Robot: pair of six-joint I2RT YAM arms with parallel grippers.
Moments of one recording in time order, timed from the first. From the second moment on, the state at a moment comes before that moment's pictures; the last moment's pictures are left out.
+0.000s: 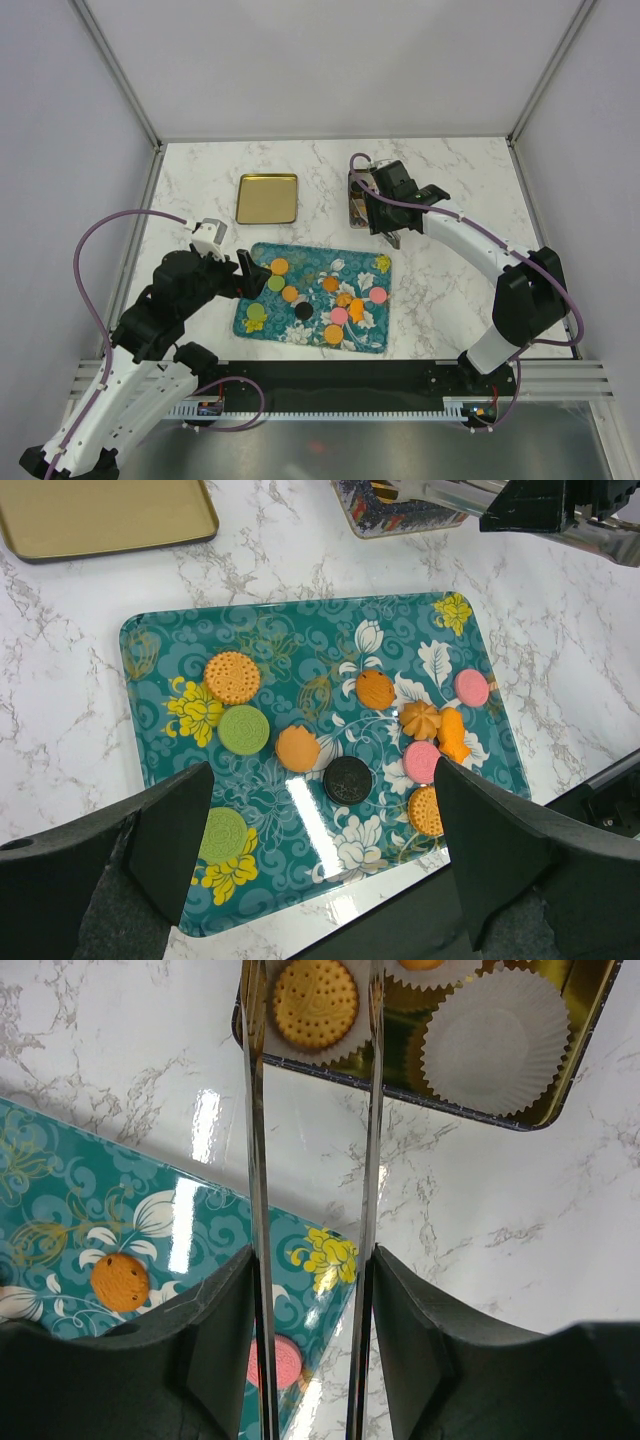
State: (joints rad) left arm -0.51 0.51 0.74 -0.64 0.03 -0.36; right arm 0.53 1.62 1.30 -0.62 0.14 0.26
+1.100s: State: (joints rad) left arm -0.51 0.51 0.74 -0.64 0.03 -0.36; right arm 0.95 1.29 1.09 -0.70 0.21 0.36
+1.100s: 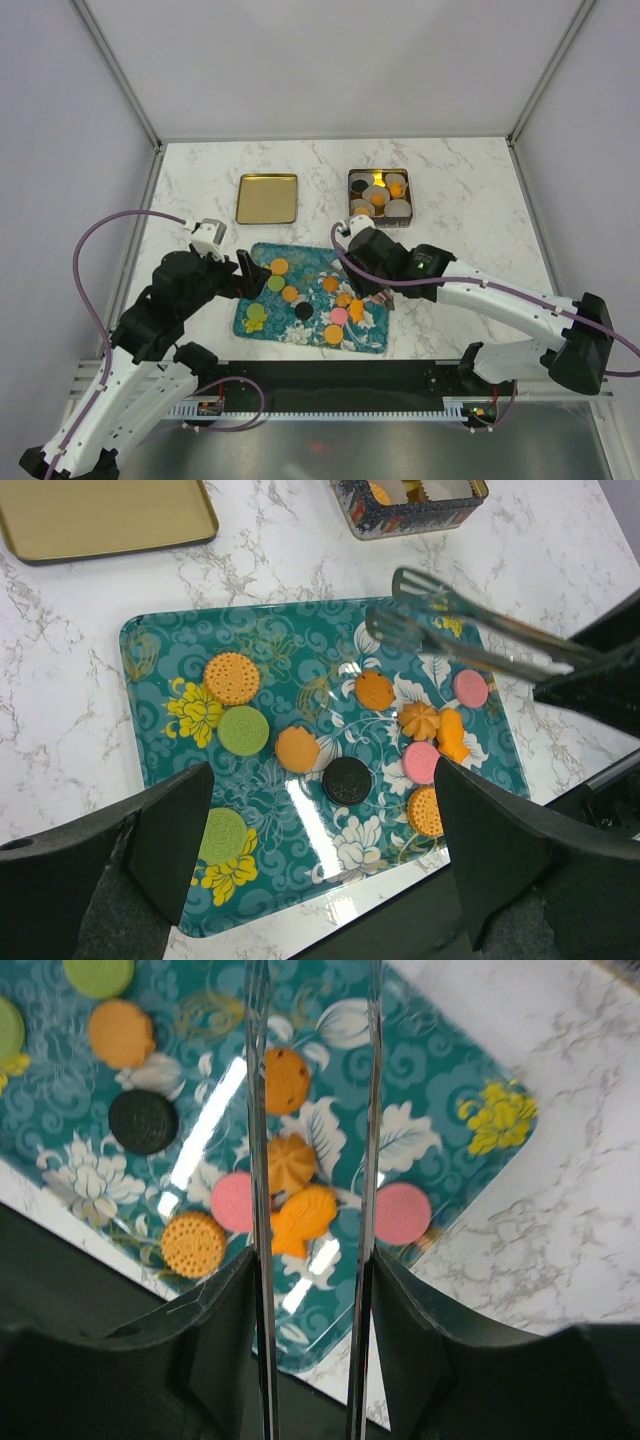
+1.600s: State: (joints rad) left arm -0.51 0.51 0.74 -0.64 0.03 -0.36; right arm 1.30 1.32 1.06 -0.73 0.31 0.51
